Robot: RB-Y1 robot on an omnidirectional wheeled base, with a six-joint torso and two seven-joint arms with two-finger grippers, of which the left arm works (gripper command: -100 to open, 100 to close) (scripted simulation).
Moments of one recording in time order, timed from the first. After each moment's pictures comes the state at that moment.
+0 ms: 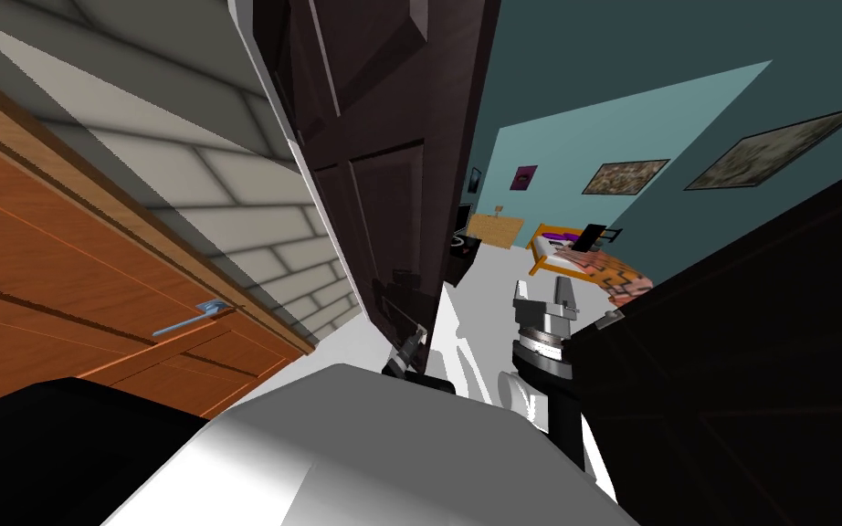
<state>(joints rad) 0.17 0.14 -0.65 -1.03 0.19 -0.75 -0.12</state>
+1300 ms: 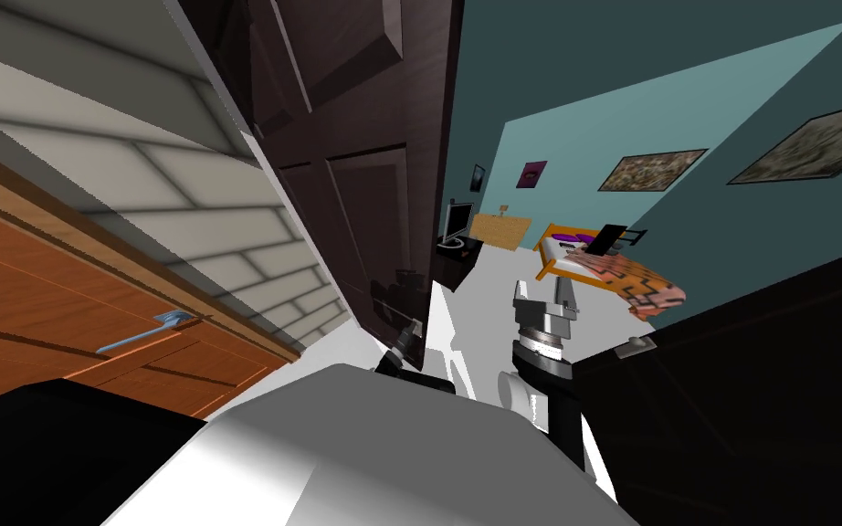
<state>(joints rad) 0.13 0.11 -0.53 -0.99 0.21 -0.75 -0.13</state>
